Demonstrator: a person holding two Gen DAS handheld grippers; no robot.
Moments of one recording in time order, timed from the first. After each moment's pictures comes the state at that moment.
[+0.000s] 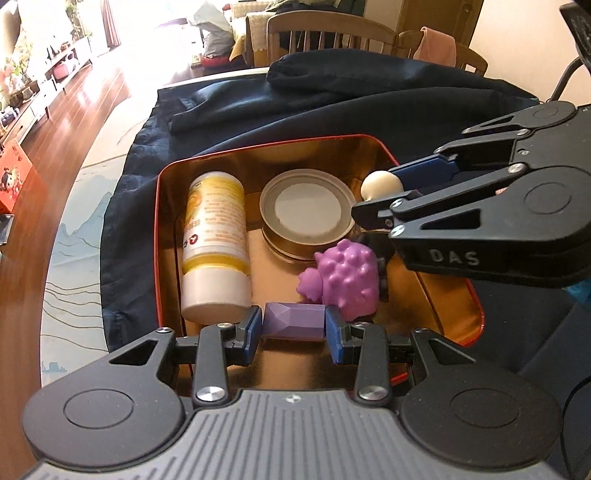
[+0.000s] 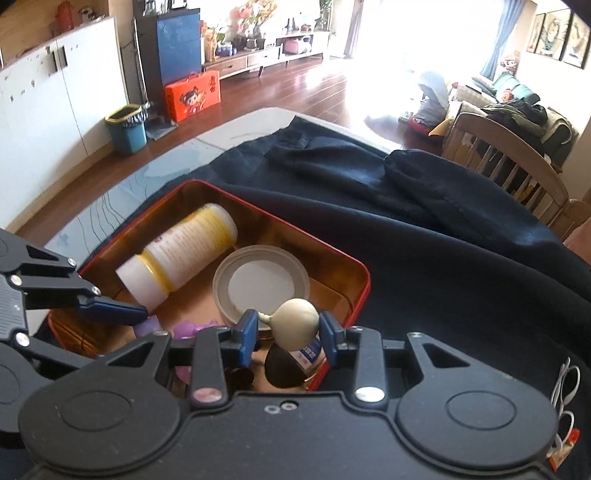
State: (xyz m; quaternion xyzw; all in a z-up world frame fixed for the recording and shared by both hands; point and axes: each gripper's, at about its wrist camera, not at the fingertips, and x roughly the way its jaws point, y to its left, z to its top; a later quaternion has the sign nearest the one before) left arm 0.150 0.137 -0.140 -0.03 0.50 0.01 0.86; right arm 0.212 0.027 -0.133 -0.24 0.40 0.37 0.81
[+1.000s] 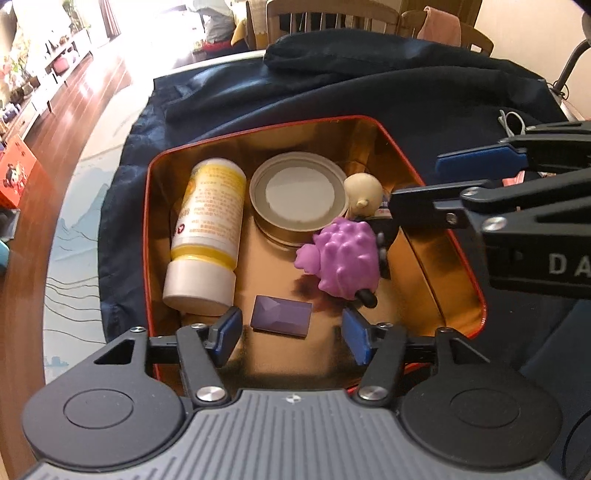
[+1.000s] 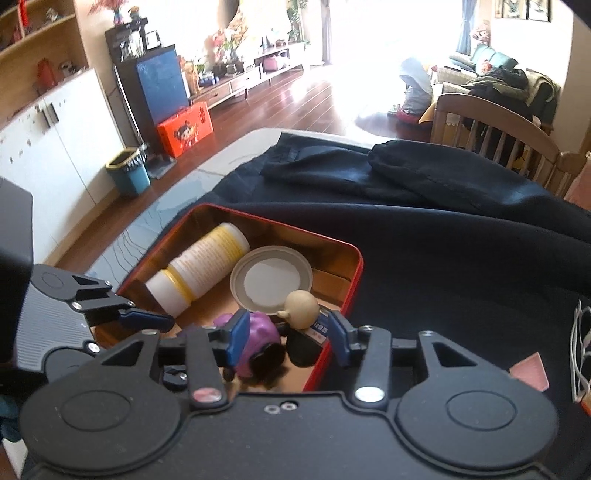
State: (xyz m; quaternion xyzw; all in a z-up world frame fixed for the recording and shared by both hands) left arm 0.154 0.125 -0.138 -0.01 0.52 0.02 0.85; right arm 0.196 -0.020 -0.103 -0.12 0.41 0.37 0.83
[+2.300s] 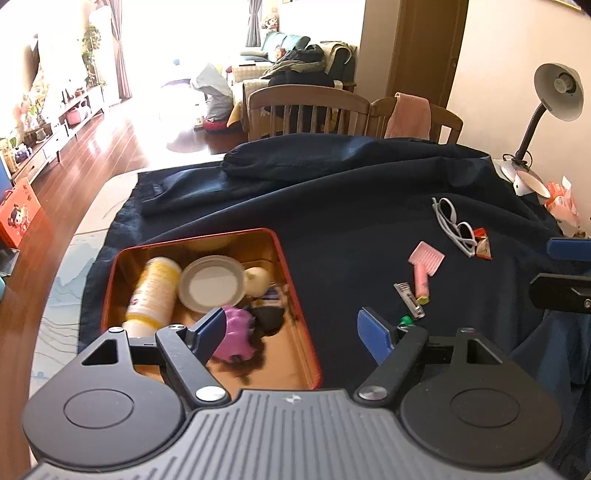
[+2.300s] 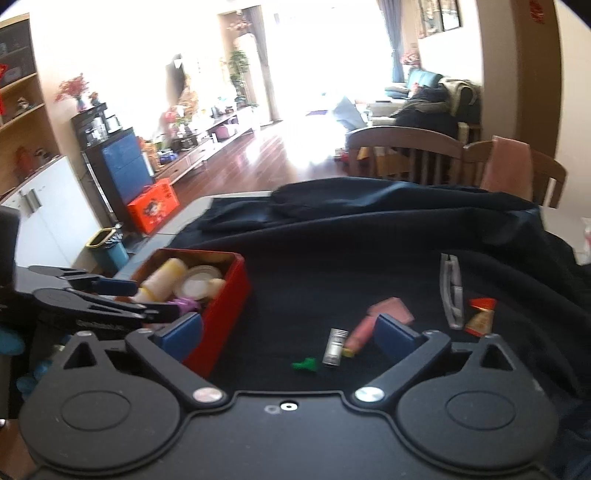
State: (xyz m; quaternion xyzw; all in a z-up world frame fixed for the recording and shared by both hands) left arm 0.128 0.034 -0.068 -0.04 0.40 0.02 0.92; right arm 0.163 -0.203 -0.057 -0.03 0.34 0.31 0.89
